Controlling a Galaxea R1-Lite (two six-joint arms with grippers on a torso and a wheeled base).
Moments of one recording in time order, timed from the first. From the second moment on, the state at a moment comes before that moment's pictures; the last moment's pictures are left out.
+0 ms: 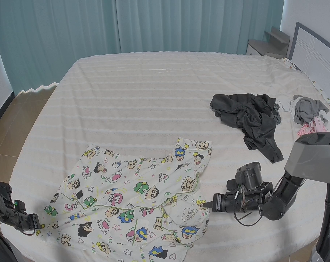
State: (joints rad) left arm 0.68 1.95 -0.27 -0.44 -0.24 0.19; right arm 0.49 2.23 -0.61 -0.88 0.30 0.60
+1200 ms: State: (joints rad) left arm 0.56 1.86 -0.20 -0.44 -0.26 0.17; right arm 0.42 2.07 -0.26 -1.04 0.06 0.58
